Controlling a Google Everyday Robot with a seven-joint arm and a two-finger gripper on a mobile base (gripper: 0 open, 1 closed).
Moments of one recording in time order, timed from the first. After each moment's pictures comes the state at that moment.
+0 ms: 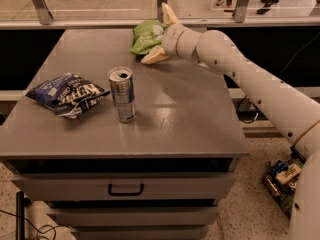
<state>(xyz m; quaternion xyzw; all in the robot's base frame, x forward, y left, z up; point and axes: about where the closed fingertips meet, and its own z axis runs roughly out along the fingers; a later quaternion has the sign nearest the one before) 0.824 0.010 0.904 -0.55 0.50 -0.07 0.66</state>
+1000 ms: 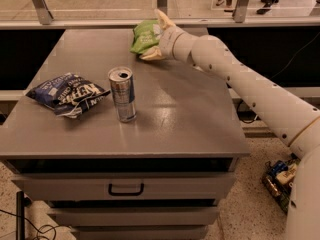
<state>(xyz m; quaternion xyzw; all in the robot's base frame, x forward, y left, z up) 0.832 0.013 0.898 -0.55 0.48 -0.11 0.67</state>
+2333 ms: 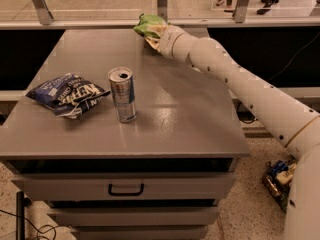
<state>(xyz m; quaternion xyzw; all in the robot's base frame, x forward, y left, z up) 0.839 0.014 0.902 -0.56 0.46 -0.15 0.68</state>
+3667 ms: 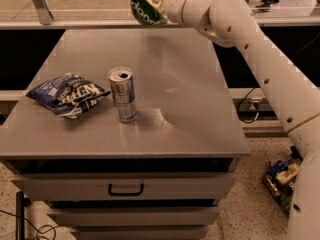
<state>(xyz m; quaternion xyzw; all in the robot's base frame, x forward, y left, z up) 0.814 0.017 1.032 -0.50 0.45 -0.01 0.73</state>
